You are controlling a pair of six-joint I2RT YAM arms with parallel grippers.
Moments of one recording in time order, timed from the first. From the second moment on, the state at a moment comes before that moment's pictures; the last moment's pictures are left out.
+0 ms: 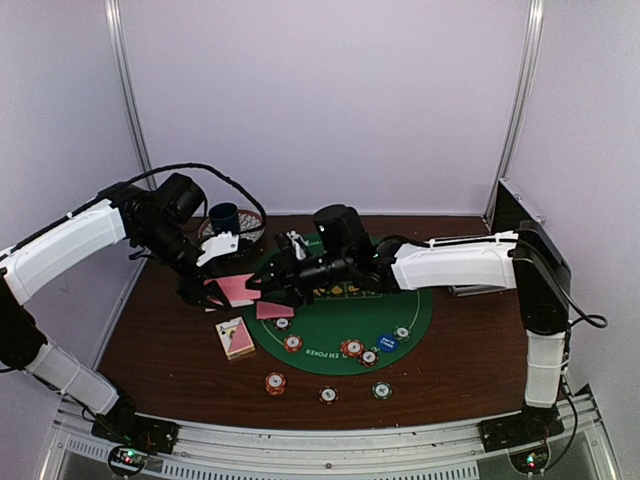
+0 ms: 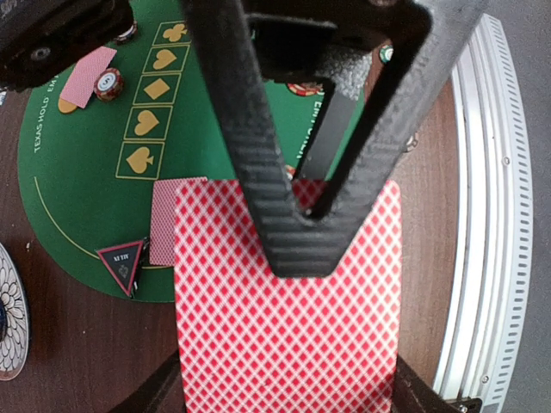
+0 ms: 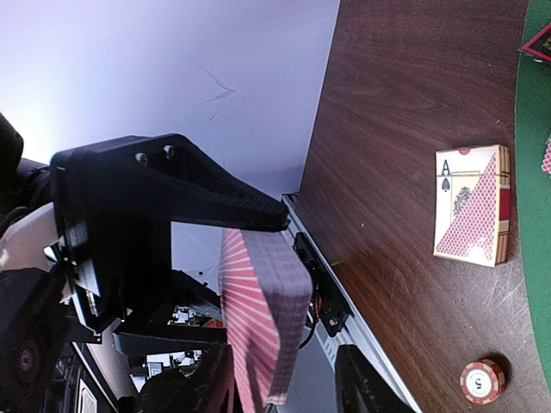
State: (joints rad) left arm -0.54 1.41 1.33 -1.11 0.44 0.82; right arm 0.96 2.00 1.50 0.14 -0.65 1.18
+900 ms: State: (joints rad) left arm -0.54 1.41 1.33 -1.11 0.44 0.82; right arm 0.95 1.95 1.43 0.28 -0.69 1.30
